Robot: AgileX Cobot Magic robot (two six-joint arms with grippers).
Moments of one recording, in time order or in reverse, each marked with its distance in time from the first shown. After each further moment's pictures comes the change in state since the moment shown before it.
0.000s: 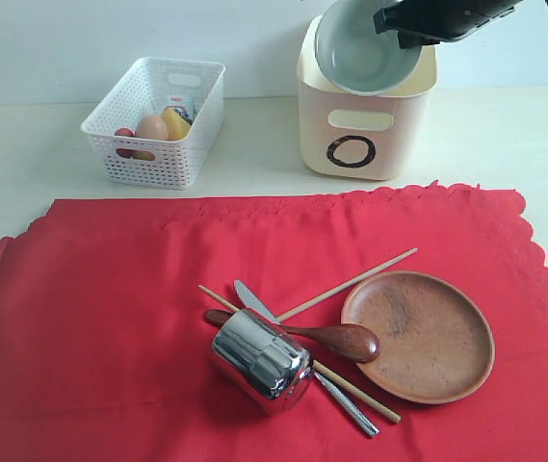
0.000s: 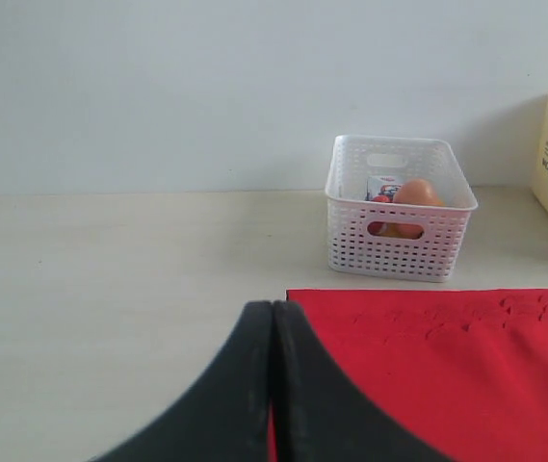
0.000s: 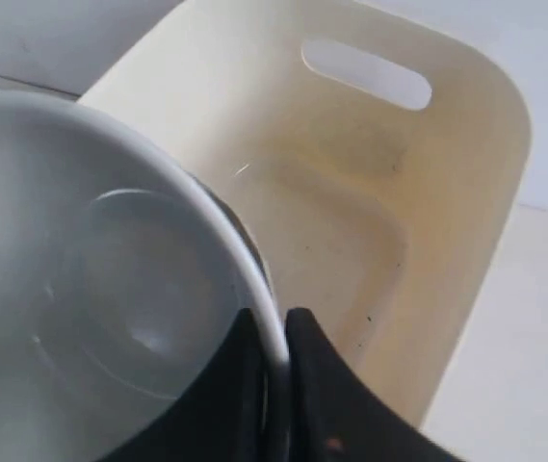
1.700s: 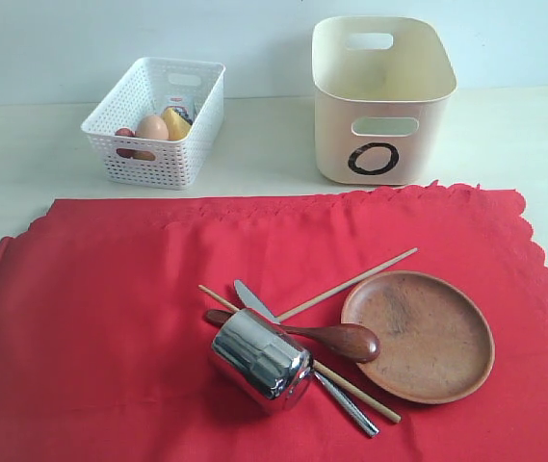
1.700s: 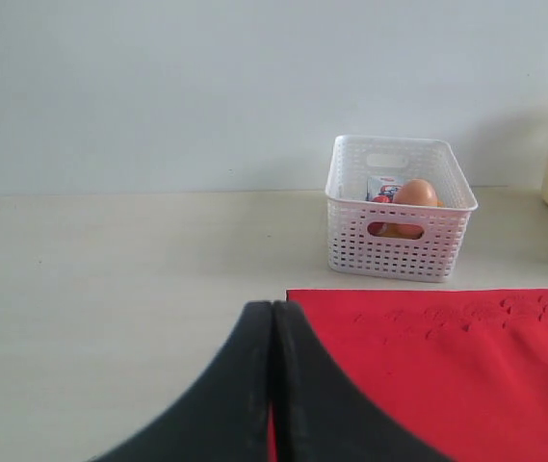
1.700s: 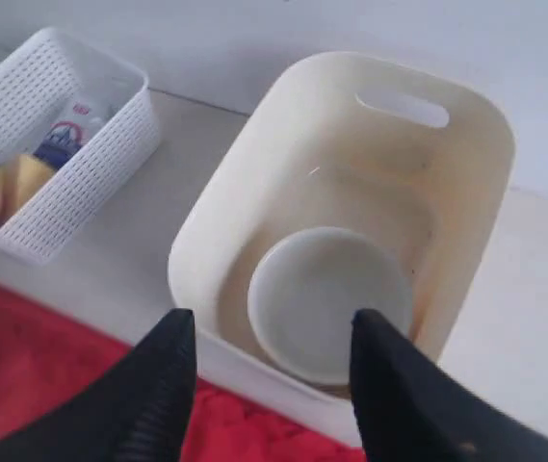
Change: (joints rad) left arm 0.000 0.000 0.000 0.000 0.000 0.000; right arm 0.000 -0.331 -0.003 -0.024 0.372 0.066
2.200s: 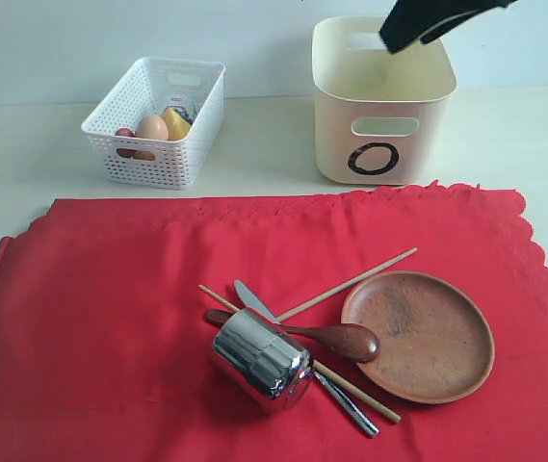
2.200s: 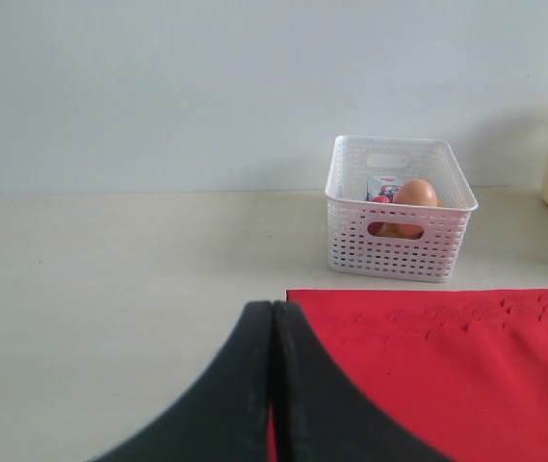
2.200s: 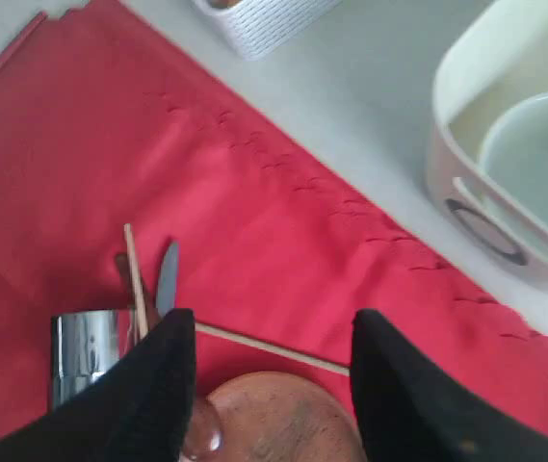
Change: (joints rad) left arm 0.000 0.000 0.000 0.000 0.000 0.000; right arm 0.090 -0.085 0.120 0.137 0.305 -0.215
